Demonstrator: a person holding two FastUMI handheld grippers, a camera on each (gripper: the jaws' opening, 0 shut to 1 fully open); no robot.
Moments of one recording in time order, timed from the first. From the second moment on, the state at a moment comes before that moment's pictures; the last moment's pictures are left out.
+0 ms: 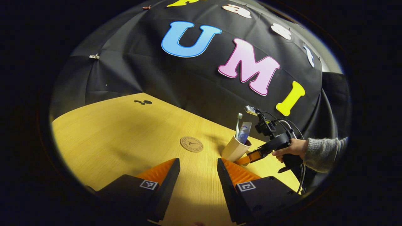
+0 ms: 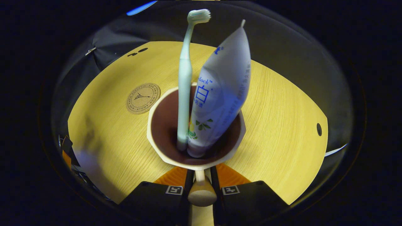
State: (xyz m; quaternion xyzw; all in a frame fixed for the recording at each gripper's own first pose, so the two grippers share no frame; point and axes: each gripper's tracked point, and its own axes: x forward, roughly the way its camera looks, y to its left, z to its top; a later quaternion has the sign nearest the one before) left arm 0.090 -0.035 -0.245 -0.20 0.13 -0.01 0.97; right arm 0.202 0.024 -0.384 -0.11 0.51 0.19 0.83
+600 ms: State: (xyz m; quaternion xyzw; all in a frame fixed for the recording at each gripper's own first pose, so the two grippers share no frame) left arm 0.077 -0.026 -0.238 -0.20 0.13 -0.01 0.97; right arm 0.195 0.048 -0.359 -0.09 0.49 0.21 0.84
